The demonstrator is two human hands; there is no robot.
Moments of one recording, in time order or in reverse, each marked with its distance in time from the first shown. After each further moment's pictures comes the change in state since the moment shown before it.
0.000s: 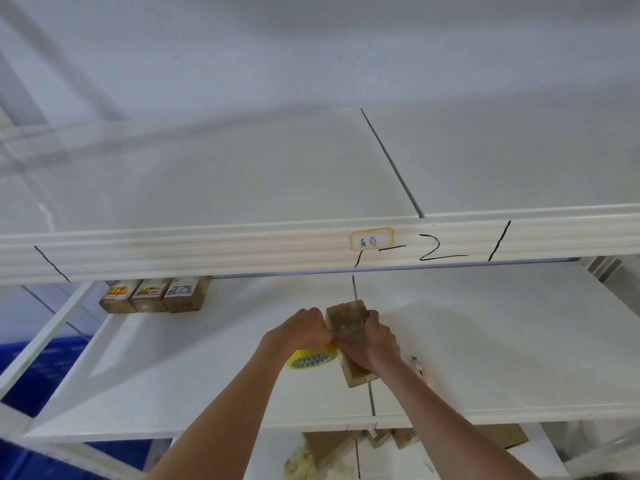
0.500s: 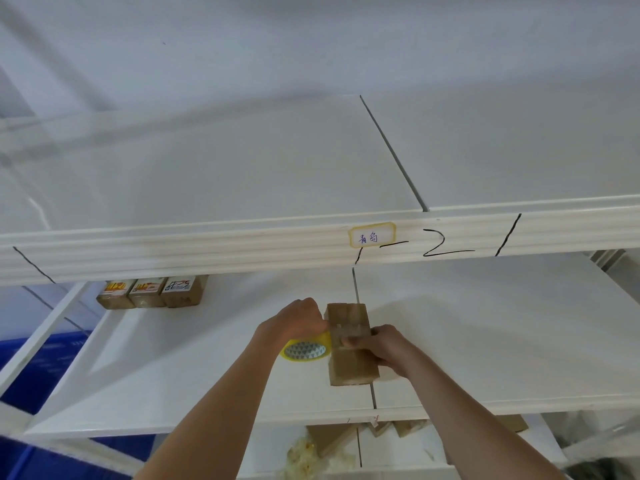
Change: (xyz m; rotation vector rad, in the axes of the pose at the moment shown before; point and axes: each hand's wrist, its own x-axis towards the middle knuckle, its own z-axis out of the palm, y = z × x) left_hand -0.005 -0.006 -0.015 -0.055 -0.051 -0.011; right_hand 0.021 0.041 -0.002 0.527 -0.366 0.147
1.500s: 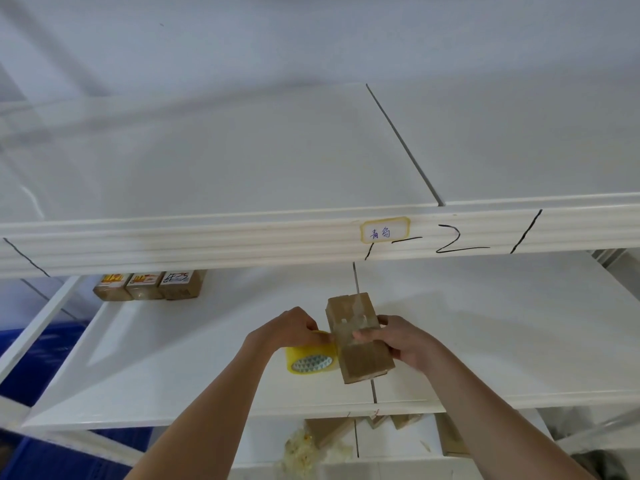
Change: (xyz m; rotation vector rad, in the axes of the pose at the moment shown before) left_hand 0.014 -0.042 0.031 -0.092 -0.072 0.032; right_hand -0.018 -0.011 -0.021 0.132 -0.139 -0.010
